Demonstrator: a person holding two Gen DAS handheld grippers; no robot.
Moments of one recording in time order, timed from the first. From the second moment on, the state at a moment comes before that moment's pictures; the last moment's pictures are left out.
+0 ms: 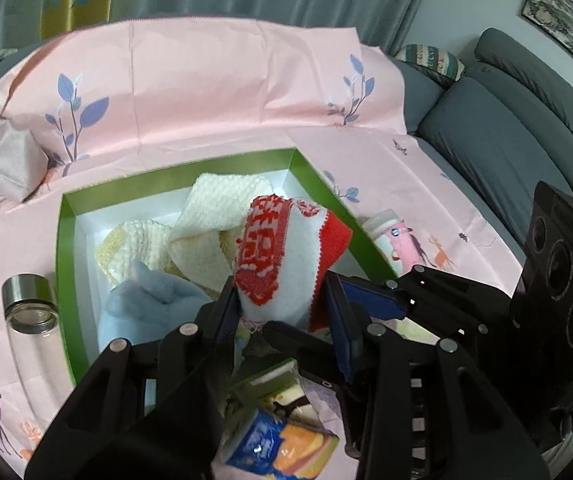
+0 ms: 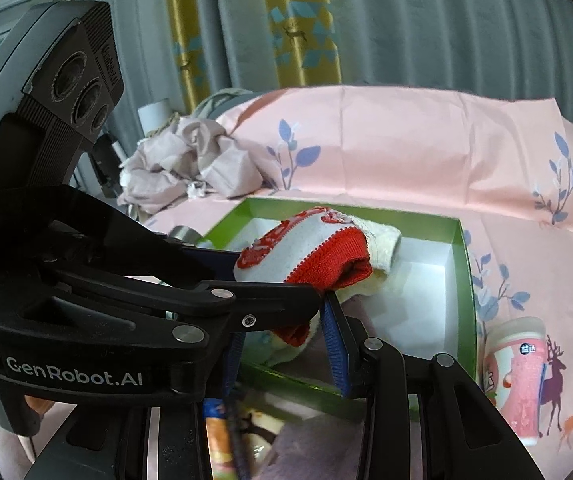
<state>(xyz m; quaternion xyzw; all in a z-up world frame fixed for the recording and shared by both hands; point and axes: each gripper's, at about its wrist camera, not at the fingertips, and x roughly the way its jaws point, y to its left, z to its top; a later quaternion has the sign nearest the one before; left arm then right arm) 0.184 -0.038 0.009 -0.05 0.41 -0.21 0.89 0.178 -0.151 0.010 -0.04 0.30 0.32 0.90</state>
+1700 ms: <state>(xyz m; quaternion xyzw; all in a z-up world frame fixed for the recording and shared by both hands) 0.173 -0.029 0.010 -0.03 0.43 -0.13 0.89 0.182 -0.197 -0.004 0.00 0.36 0.22 0.91</state>
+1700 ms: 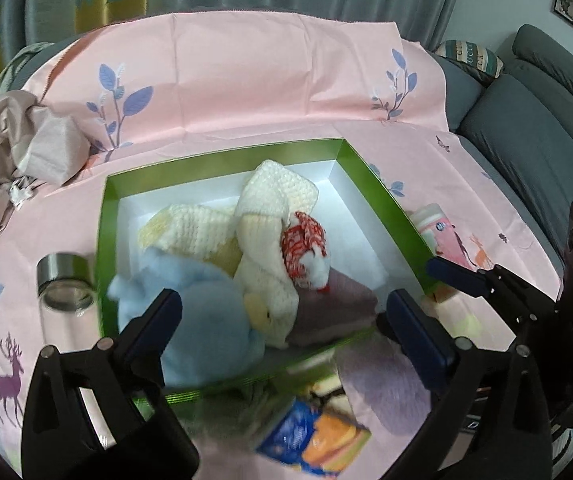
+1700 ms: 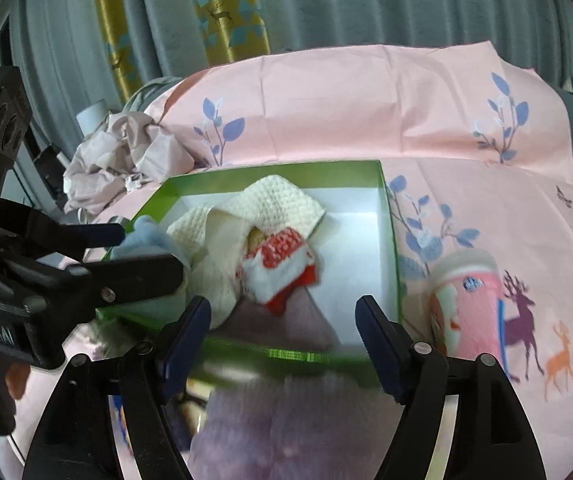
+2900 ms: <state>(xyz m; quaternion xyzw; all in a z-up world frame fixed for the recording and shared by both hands) 0.031 0.009 0.001 -0.08 0.43 -0.08 0.90 0.063 -0.209 0.010 -0.03 0.36 0.21 0.91</state>
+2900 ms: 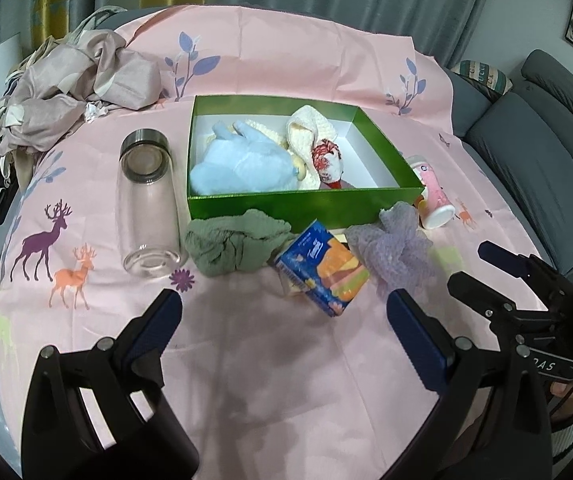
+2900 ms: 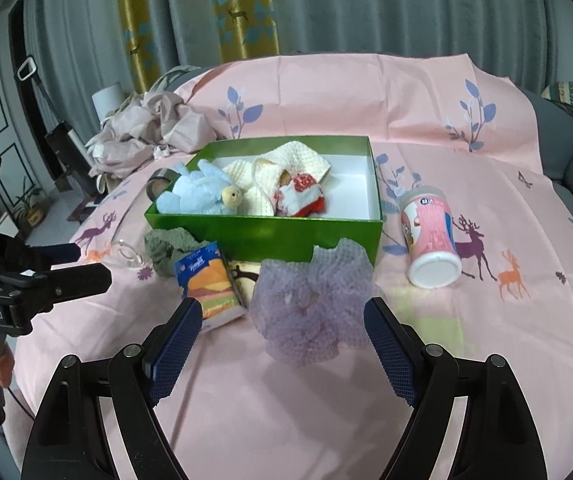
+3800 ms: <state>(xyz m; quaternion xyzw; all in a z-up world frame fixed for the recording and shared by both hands) 0.031 -0.036 -0.034 -0.07 0.46 -0.16 0.87 0.064 -0.253 -0.043 0.04 0.42 0.19 0.89</state>
